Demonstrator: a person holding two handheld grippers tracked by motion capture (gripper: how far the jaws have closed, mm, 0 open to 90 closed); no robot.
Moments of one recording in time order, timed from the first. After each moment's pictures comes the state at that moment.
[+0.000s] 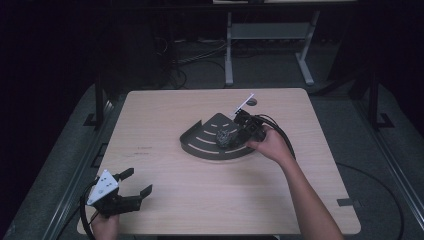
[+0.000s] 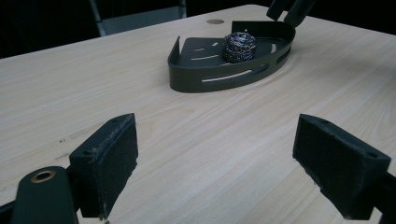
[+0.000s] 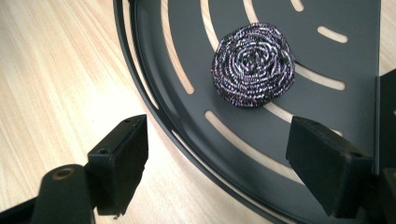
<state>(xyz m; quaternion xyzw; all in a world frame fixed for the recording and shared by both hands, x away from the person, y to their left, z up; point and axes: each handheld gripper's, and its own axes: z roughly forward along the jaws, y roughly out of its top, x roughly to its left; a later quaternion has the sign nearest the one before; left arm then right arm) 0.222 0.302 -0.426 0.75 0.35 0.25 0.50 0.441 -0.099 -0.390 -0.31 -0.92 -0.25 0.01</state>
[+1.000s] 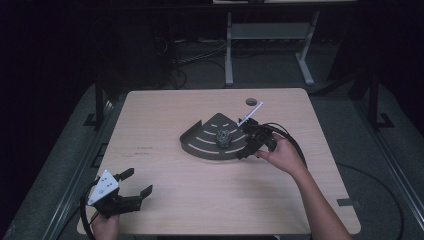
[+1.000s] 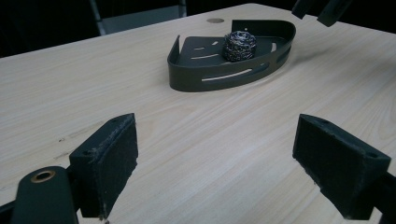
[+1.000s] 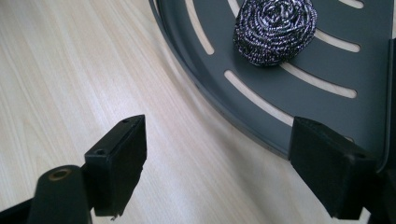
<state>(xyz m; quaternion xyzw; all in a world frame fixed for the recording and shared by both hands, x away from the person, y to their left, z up) 0.222 0.302 -0.426 0.75 0.35 0.25 0.50 0.405 -0.119 -0.386 -0.30 -0.92 -0.24 0.00</state>
